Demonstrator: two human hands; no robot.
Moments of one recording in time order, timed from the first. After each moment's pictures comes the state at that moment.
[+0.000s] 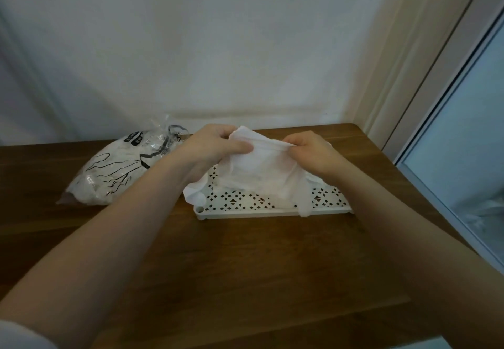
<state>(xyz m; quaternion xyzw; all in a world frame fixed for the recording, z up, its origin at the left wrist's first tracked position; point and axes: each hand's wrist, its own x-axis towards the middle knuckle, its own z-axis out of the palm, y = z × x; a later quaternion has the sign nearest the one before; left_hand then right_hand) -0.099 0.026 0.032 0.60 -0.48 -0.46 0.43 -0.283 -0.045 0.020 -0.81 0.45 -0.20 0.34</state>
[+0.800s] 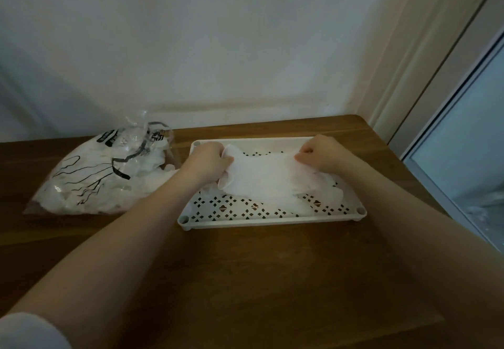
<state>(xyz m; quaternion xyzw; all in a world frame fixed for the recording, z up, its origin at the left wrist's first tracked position) -0.093 -0.029 -0.034 0.79 -0.57 -0.18 0.17 -0.306 -0.130 -0.031 -0.83 0.52 -0.02 0.20</state>
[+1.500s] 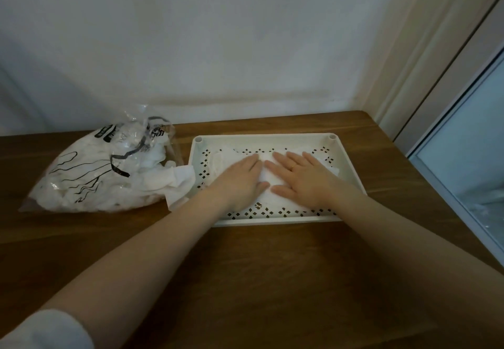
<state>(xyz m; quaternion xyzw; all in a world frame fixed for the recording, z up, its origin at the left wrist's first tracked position) -0.129 -0.025 -0.066 0.66 -0.73 -0.15 -0.01 -0.292 -0.097 -0.072 -0.93 0.33 0.15 0.00</state>
